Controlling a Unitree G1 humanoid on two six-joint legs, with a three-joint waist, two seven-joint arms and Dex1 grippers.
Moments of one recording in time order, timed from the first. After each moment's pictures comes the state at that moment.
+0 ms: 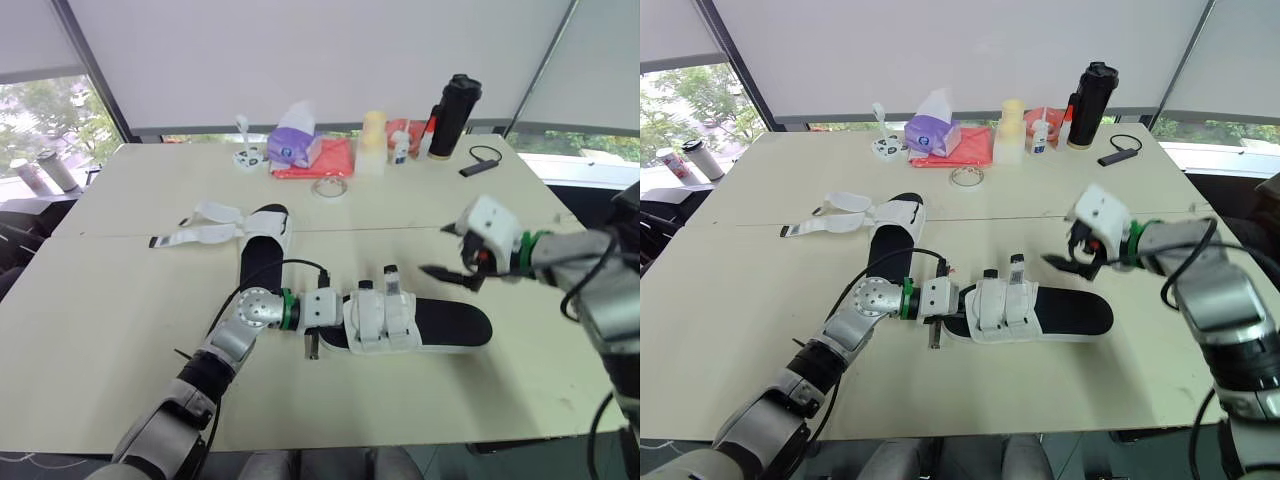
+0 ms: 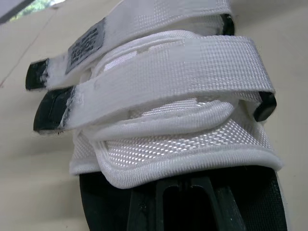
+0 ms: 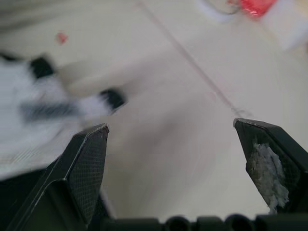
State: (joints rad) left arm -0.53 0.28 -0.41 0.40 -0.04 -0.22 -1.08; right arm -0.40 -0.95 0.04 -0.26 0.16 0.62 0.89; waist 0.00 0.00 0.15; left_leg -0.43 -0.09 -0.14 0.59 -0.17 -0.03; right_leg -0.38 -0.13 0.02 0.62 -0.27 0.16
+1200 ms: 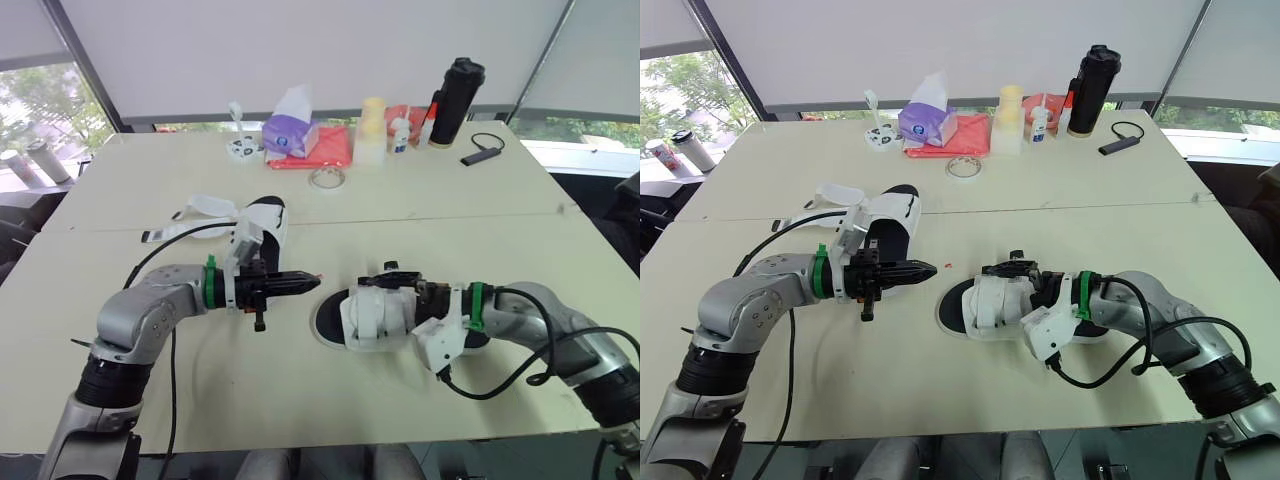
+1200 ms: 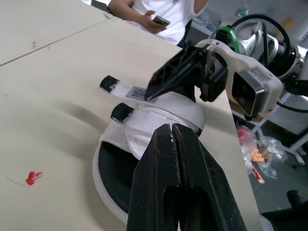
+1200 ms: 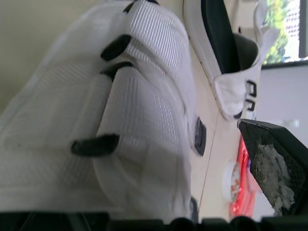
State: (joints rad) left arm -0.47 0.55 -0.02 -0.21 -0.69 0.80 -1.04; right arm -0.38 -0.88 0.27 -0.04 -0.43 -0.72 0.71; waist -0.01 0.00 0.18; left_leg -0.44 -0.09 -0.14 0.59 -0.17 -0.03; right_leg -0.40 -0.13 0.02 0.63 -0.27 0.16
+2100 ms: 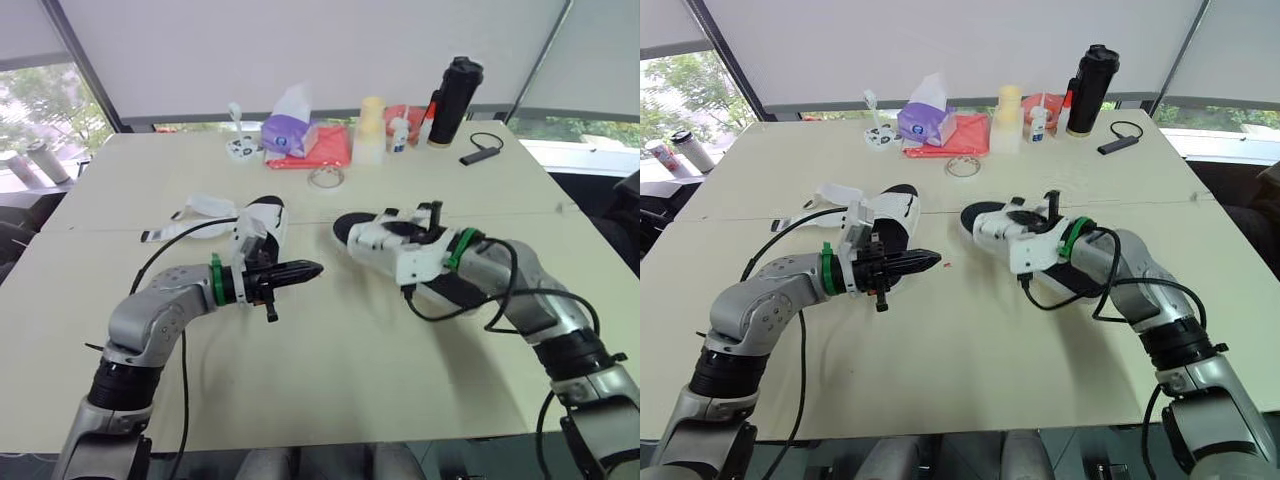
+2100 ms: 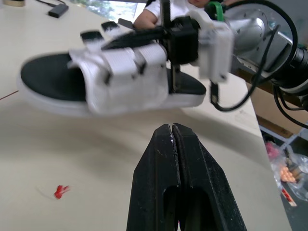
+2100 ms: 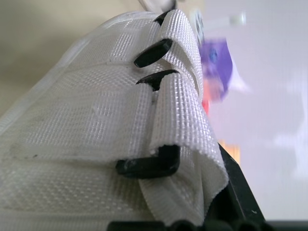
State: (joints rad) left arm -0.45 0.49 -0.02 -0.20 -0.66 0.72 -0.92; right arm -0.63 -0.69 0.23 0.18 -0.63 -0.26 0.54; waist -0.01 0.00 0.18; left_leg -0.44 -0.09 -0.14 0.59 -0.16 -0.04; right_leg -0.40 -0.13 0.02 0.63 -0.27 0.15
